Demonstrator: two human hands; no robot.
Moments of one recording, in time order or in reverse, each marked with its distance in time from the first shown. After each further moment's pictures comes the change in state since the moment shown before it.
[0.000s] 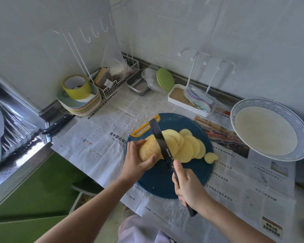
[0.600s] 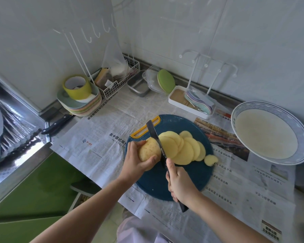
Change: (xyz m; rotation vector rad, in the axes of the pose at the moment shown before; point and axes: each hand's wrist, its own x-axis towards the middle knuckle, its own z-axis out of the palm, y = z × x) left_hand 0.004 0.005 -0.003 -0.009 -0.030 -0.039; right_hand 0.023 -0.004 0.016 -0.051 0.022 0.040
